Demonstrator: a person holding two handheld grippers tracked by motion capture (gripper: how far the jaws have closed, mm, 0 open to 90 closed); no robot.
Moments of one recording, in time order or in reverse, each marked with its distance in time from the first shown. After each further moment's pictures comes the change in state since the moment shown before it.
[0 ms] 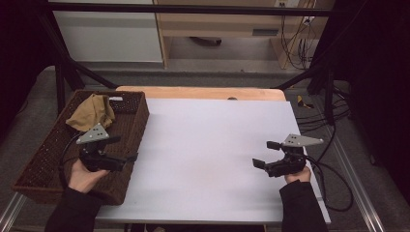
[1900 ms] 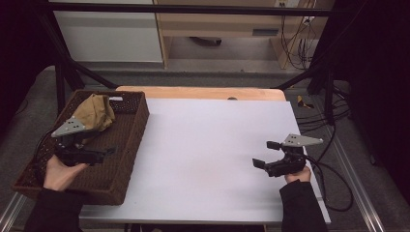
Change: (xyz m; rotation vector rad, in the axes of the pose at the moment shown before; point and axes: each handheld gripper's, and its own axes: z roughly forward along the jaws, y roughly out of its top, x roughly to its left) left arm 0.026 0.006 -0.042 0.018 0.144 -0.046; right arm -0.001 0.000 0.000 0.005 0.001 -0.002
